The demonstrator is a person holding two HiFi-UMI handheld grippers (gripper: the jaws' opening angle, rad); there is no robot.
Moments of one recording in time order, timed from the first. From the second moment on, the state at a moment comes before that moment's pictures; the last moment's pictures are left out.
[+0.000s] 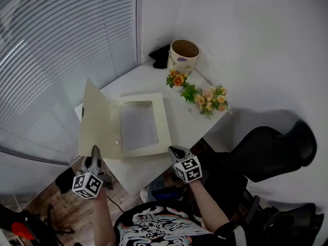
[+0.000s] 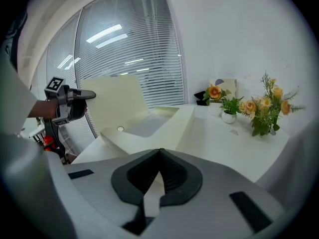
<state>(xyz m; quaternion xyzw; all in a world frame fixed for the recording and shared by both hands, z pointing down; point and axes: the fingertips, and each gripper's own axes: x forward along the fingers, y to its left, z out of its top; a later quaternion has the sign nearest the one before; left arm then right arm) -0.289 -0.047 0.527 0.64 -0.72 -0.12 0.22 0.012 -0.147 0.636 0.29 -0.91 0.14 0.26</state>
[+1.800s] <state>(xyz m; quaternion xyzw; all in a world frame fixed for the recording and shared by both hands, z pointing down) -0.154 -0.096 0.512 0.80 -0.57 -0.01 0.19 0.011 -0.147 0.635 0.30 -0.91 0.15 0.26</state>
